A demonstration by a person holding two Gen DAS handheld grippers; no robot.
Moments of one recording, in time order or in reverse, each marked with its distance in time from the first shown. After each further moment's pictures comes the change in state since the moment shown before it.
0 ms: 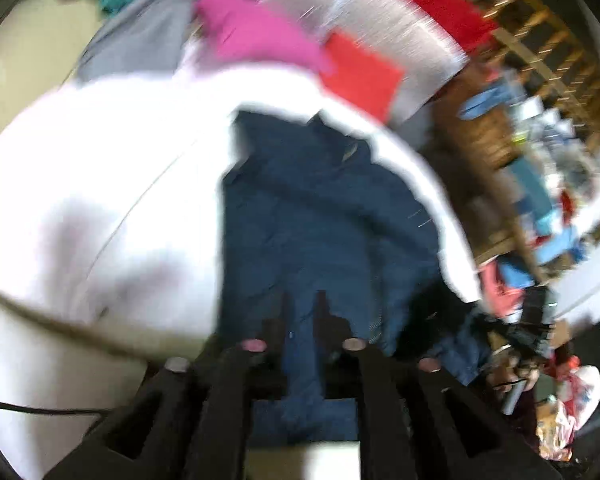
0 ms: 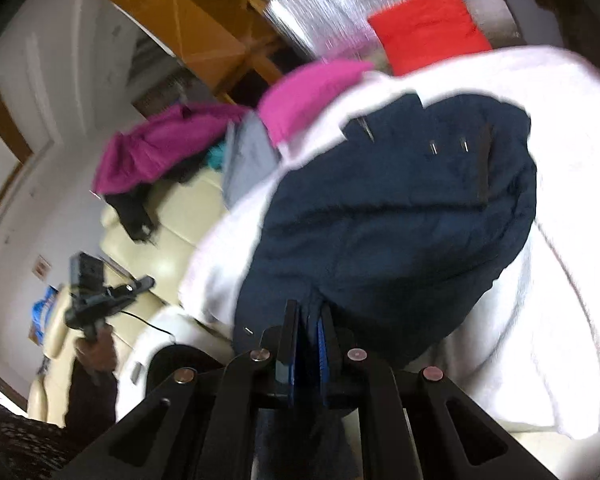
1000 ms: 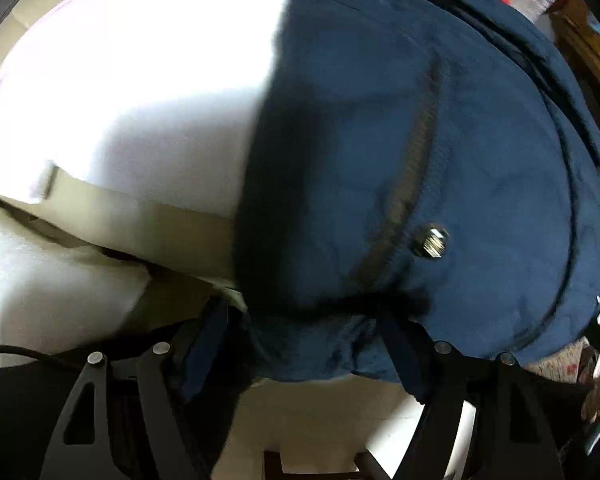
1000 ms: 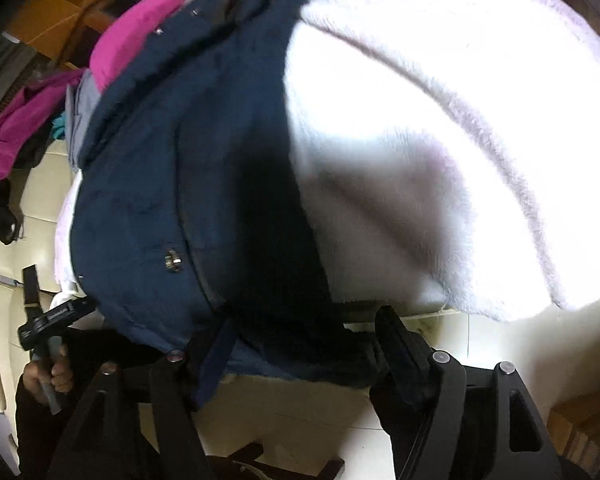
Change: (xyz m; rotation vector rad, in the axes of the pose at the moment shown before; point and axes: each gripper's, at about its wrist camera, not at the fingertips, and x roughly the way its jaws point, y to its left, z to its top) left arm 0.184 0.002 -0.075 -0.031 0.278 0.391; right arm 0.025 -0.125 -0.071 0.281 0.225 -0.382
